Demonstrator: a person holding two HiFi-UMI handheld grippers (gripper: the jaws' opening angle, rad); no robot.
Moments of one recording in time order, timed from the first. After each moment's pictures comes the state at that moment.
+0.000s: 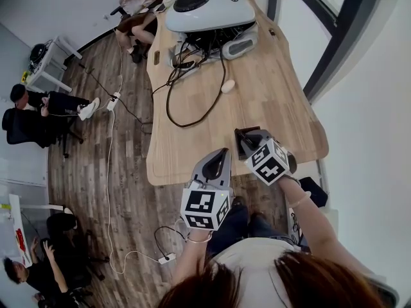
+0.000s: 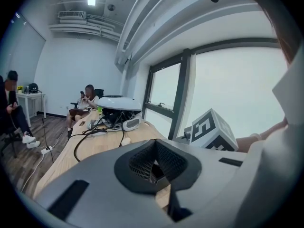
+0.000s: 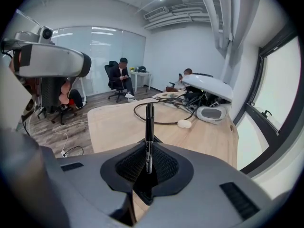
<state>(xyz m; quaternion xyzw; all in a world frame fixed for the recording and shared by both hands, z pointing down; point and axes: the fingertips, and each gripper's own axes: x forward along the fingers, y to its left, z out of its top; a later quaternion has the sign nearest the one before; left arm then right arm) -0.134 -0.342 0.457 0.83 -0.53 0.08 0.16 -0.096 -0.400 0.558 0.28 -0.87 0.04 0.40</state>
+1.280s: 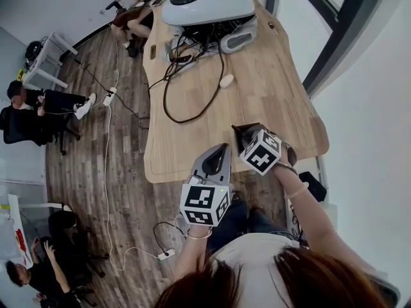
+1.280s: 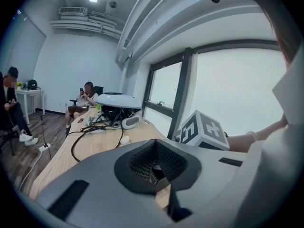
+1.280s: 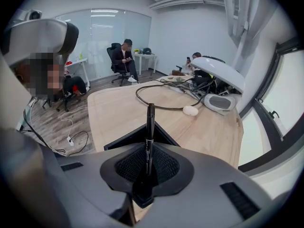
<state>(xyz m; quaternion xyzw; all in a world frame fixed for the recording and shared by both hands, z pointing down) -0.136 -0.351 0.464 0.83 -0.52 0.08 0.17 -0.095 -0.403 0.593 0.23 -0.84 0.06 0.49</state>
